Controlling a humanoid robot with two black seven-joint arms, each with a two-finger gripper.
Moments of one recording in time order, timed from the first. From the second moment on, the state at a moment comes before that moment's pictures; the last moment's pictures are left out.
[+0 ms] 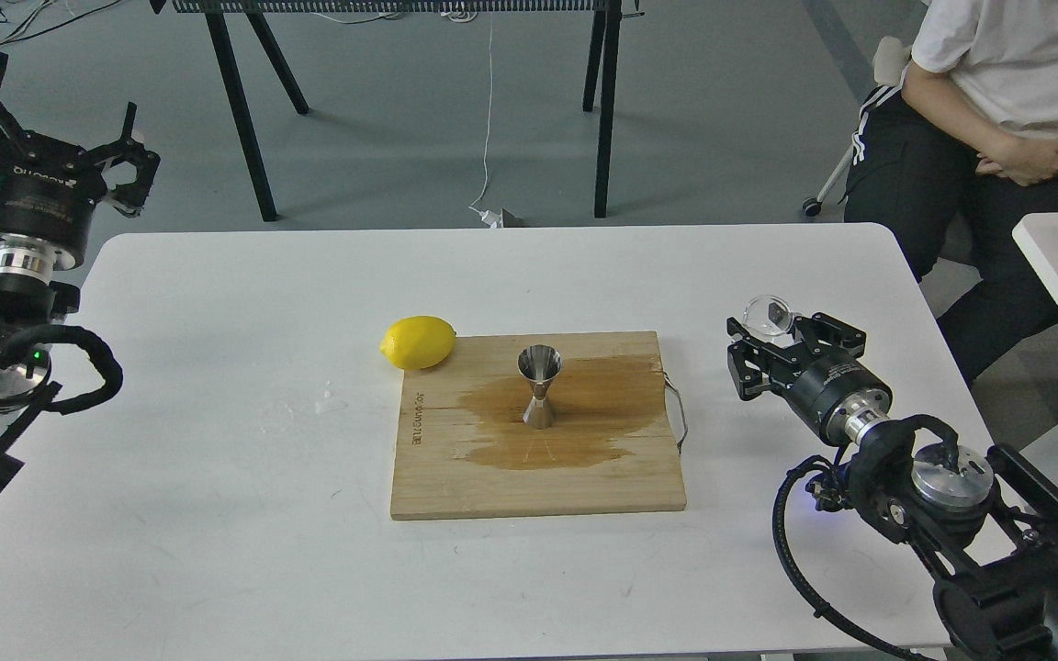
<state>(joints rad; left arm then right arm) -0.55 0.57 -0.95 -0.95 -0.25 -0.40 -0.46 0.24 -0.27 1.10 1.25 0.48 -0.05 -0.05</state>
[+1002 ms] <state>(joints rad) -0.54 0.58 -0.95 -0.95 -0.25 -0.40 -0.46 0.54 -0.14 0.79 1.31 -0.03 -0.28 -0.04</state>
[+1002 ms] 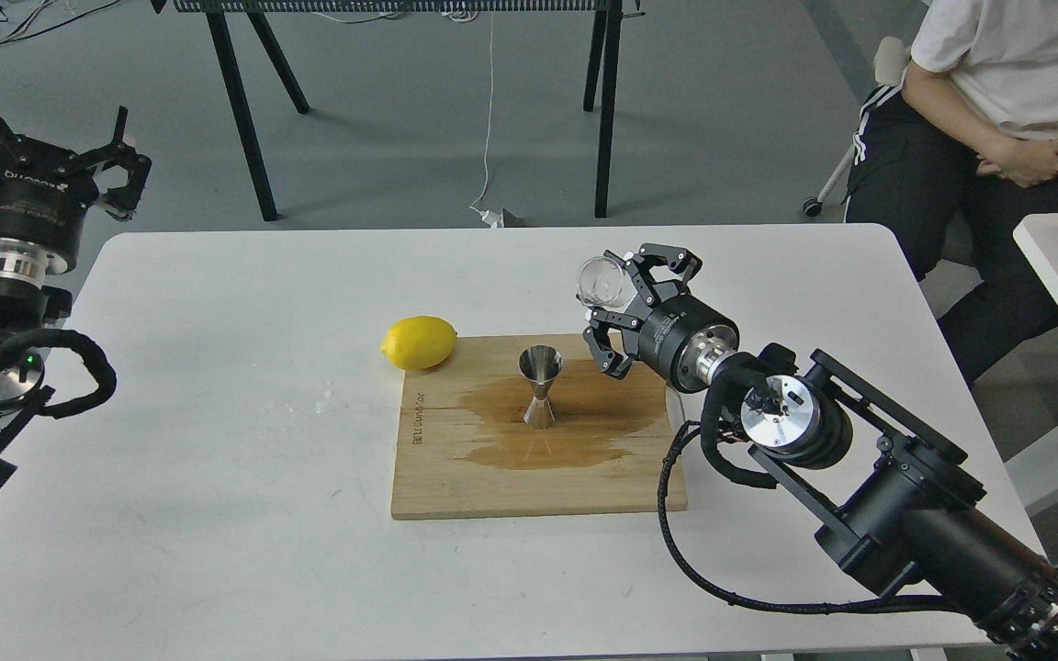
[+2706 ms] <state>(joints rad) -0.54 0.58 -0.95 -0.92 -0.25 -0.41 -0.46 0.59 -0.08 0.60 1.31 -0.47 -0.37 -0.05</state>
